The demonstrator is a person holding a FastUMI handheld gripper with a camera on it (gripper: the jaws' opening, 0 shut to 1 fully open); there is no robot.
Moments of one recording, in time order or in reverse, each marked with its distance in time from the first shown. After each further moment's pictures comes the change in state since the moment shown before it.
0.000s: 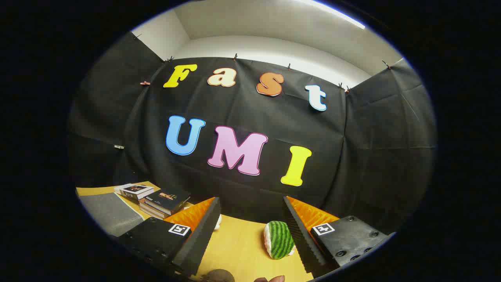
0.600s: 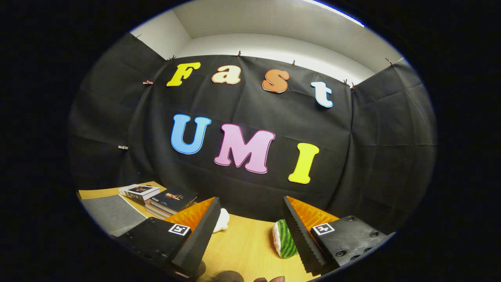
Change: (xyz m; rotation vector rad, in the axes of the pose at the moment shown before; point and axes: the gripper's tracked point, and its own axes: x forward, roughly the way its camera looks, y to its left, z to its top) arm 0.008 0.026 -0.002 -0.005 0.001 0.053
